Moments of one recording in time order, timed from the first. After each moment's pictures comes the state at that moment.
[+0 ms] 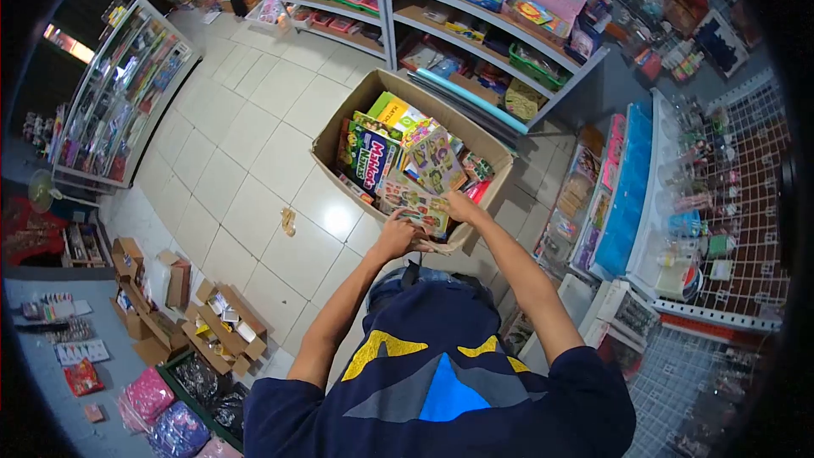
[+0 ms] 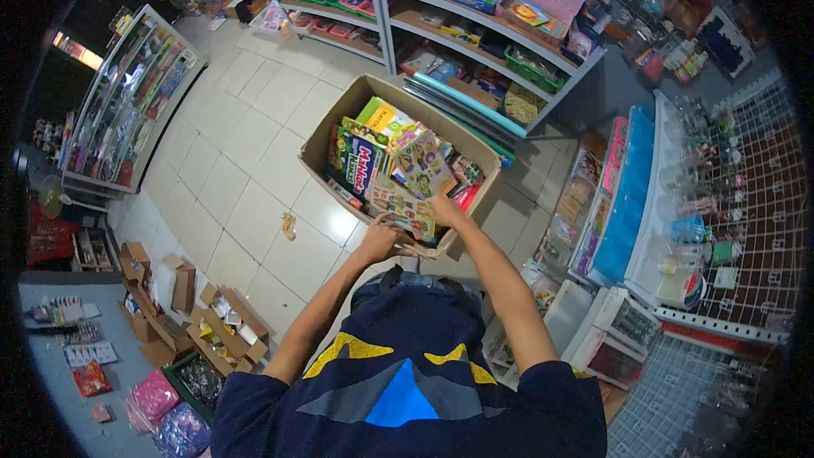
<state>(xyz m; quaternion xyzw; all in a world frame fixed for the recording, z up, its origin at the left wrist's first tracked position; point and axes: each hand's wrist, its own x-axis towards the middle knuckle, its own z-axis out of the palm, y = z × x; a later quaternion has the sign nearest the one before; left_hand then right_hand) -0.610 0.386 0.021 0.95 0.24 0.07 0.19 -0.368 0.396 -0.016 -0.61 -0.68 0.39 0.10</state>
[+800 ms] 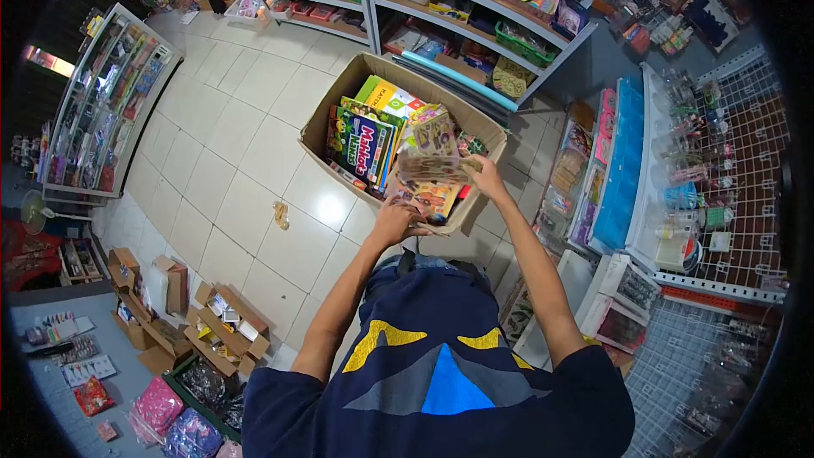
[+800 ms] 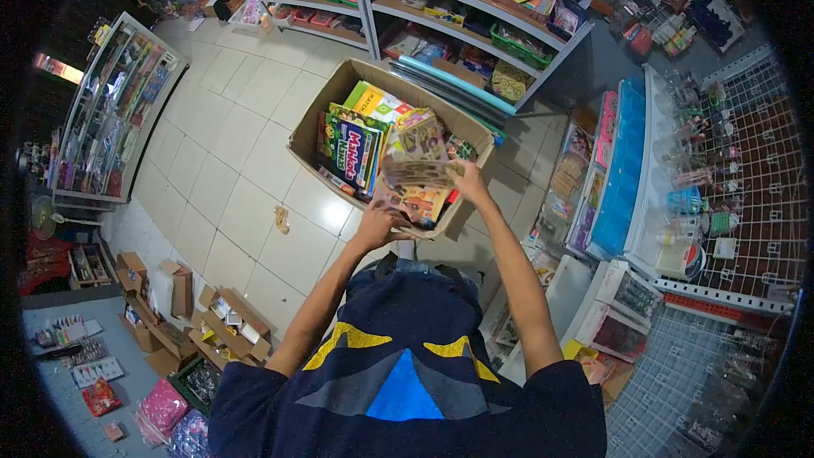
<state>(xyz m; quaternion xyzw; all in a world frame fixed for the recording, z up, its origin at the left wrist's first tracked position) -0.611 0.383 0.030 0.94 0.25 0.06 0.21 -0.319 0.373 0.017 -0.69 -0.53 0.34 0.35</state>
